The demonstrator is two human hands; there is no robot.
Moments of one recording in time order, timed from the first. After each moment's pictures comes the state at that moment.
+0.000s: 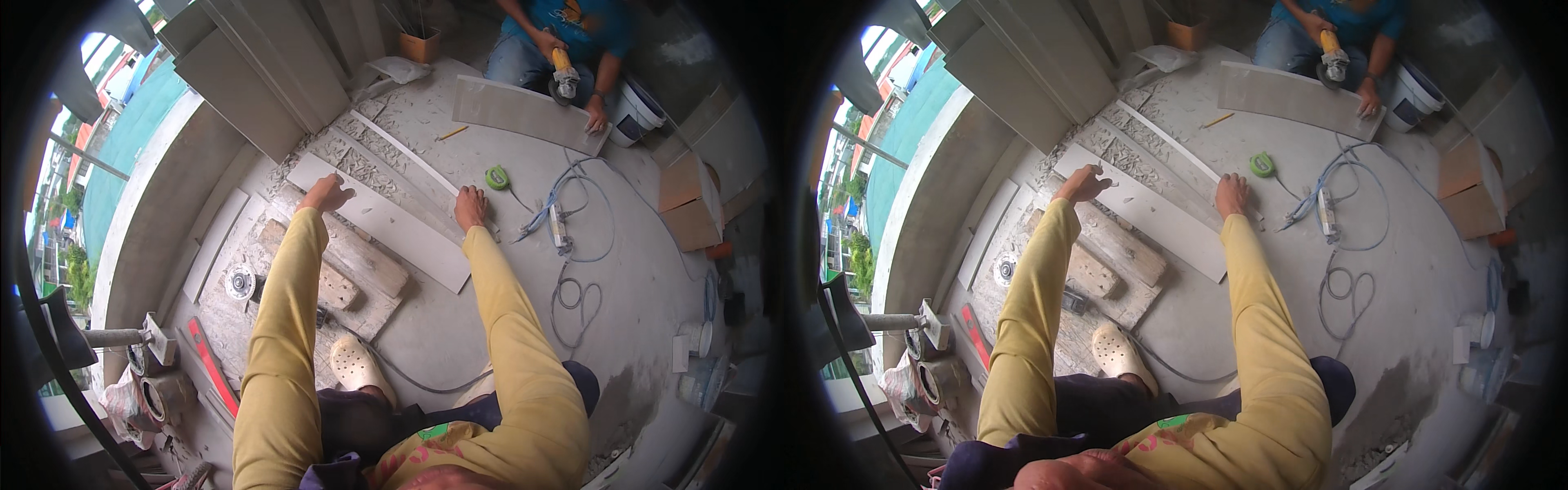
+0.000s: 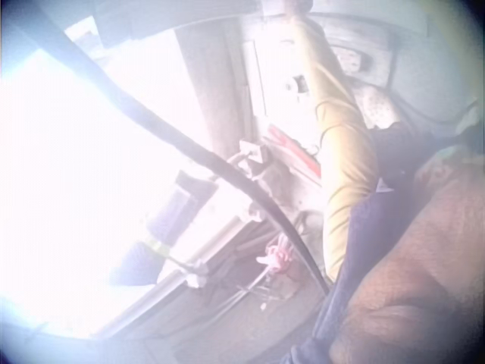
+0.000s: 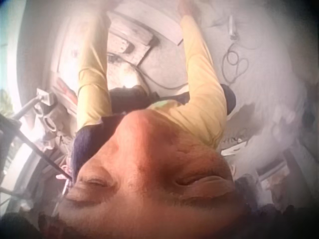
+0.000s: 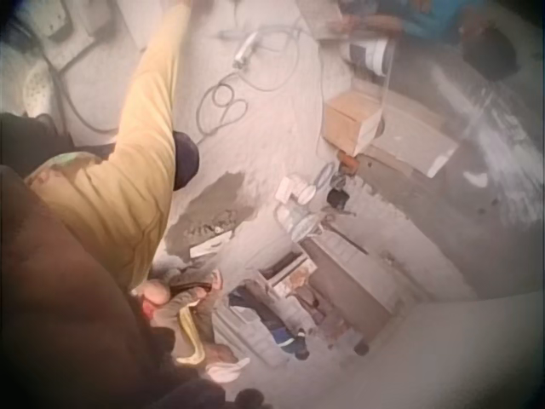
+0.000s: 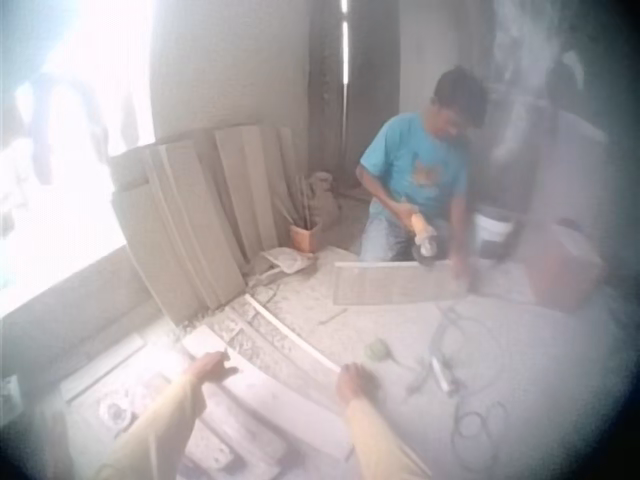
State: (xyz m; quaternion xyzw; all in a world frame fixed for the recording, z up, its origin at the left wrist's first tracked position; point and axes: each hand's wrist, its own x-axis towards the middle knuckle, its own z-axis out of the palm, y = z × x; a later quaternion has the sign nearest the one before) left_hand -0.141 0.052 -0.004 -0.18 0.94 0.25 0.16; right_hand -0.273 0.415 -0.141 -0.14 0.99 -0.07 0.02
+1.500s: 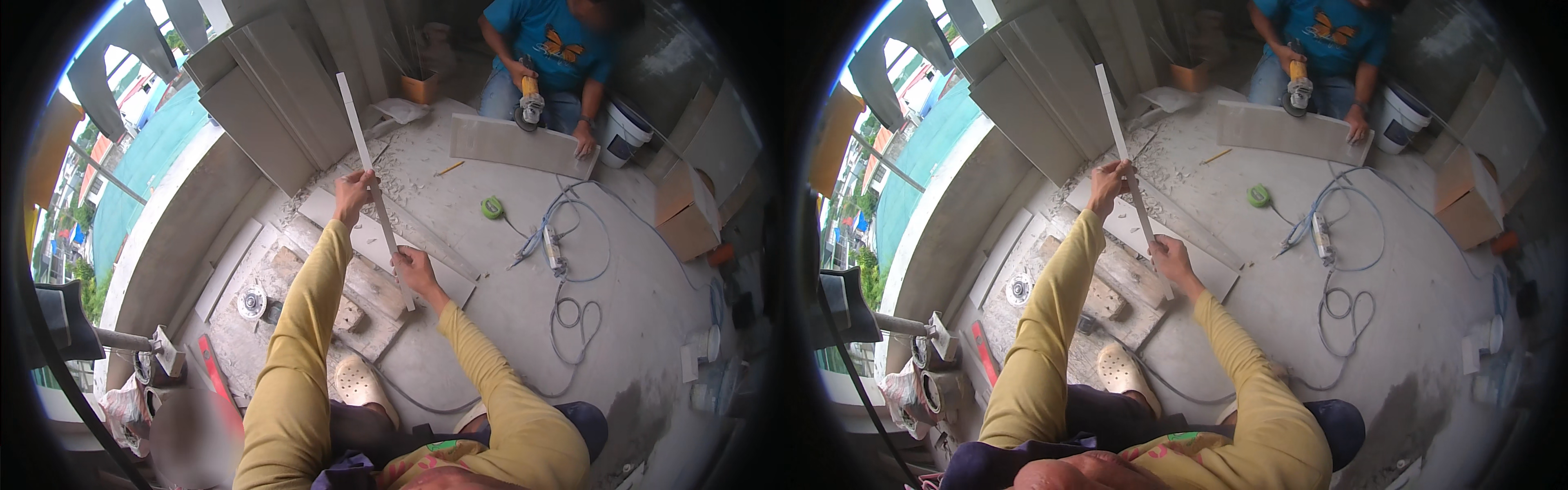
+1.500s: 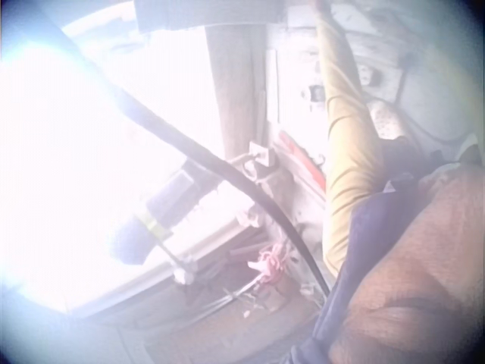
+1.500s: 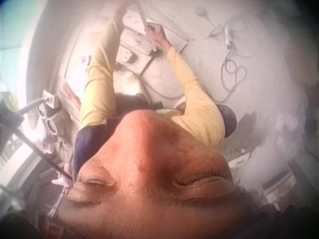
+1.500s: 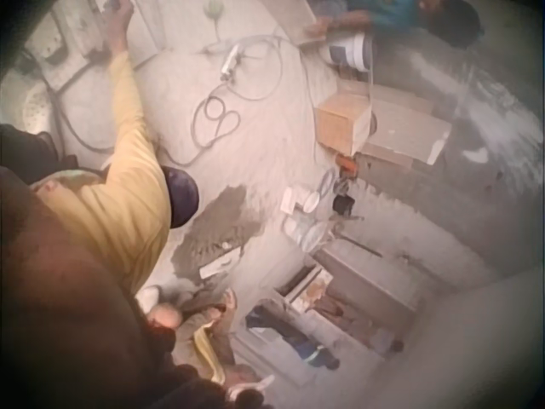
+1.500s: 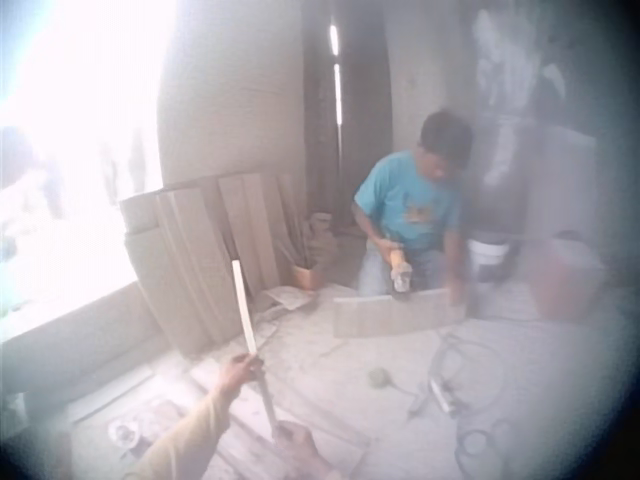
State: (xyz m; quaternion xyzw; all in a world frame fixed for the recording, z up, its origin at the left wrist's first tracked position) left_hand -0.177 0.114 0.045 -0.20 0.67 0.70 -0.13; right_hand -0.107 0.342 -0.063 -0.15 0.64 -0.70 0.28
